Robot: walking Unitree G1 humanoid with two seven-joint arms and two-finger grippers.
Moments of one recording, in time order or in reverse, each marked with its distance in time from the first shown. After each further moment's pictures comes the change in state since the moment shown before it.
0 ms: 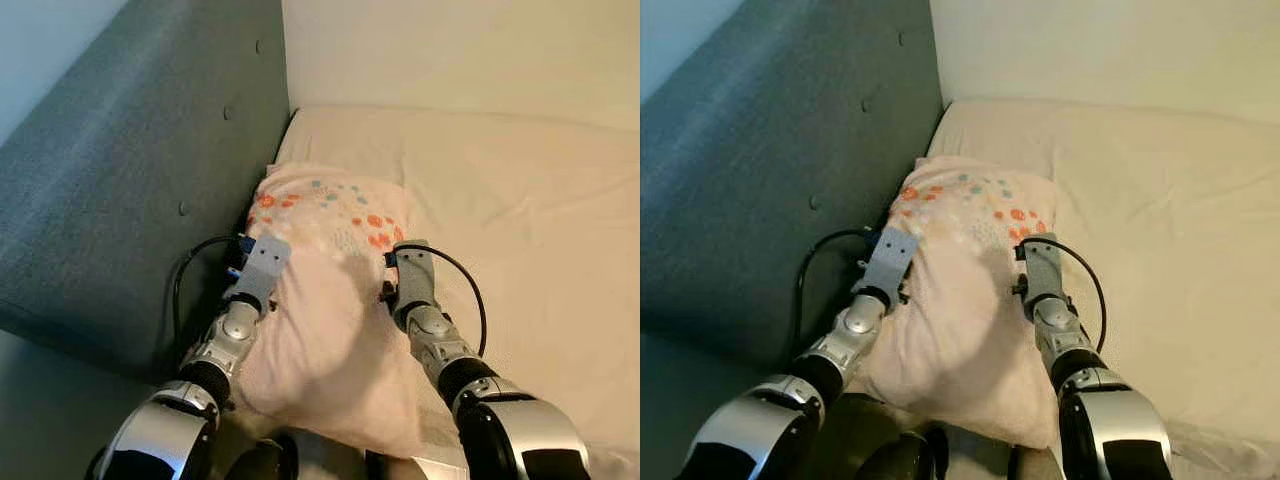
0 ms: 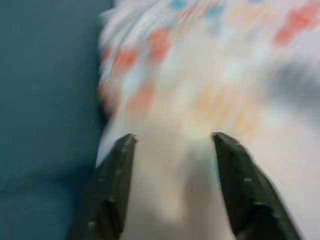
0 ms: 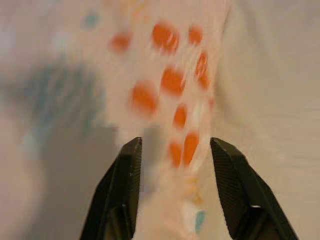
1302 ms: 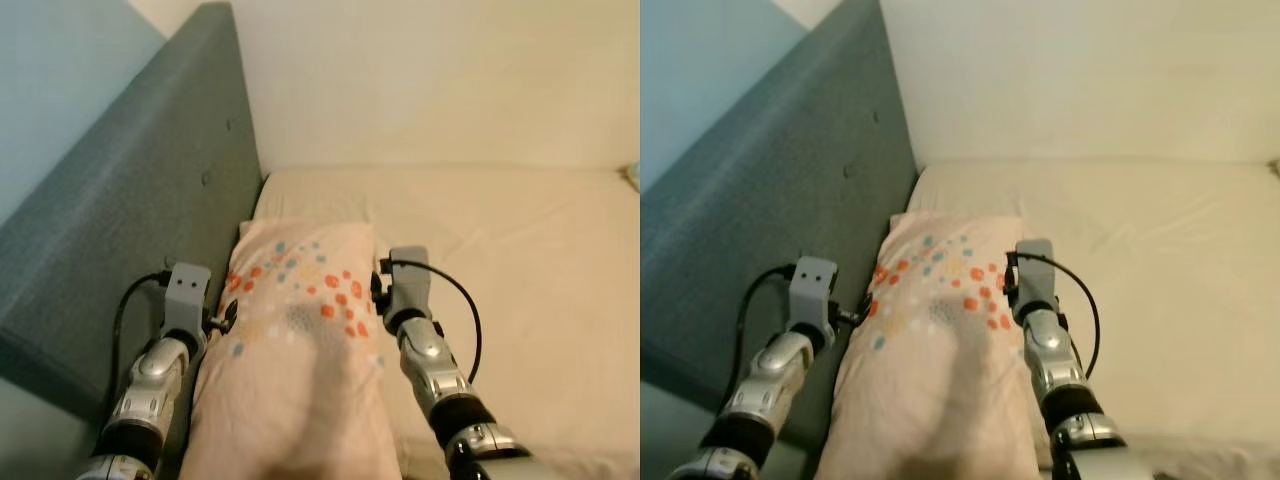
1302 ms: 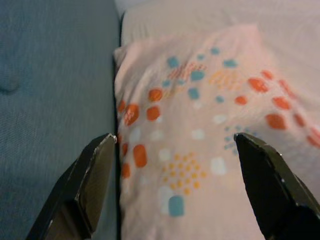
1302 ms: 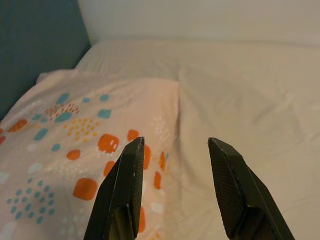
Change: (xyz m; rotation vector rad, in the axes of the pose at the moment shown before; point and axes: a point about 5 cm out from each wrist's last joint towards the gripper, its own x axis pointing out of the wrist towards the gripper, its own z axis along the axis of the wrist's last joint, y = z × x) left arm -0.064 0.073 -0.063 -0.242 0.097 0.022; right arm -0.026 0.012 -0.017 0.056 -0.213 0.036
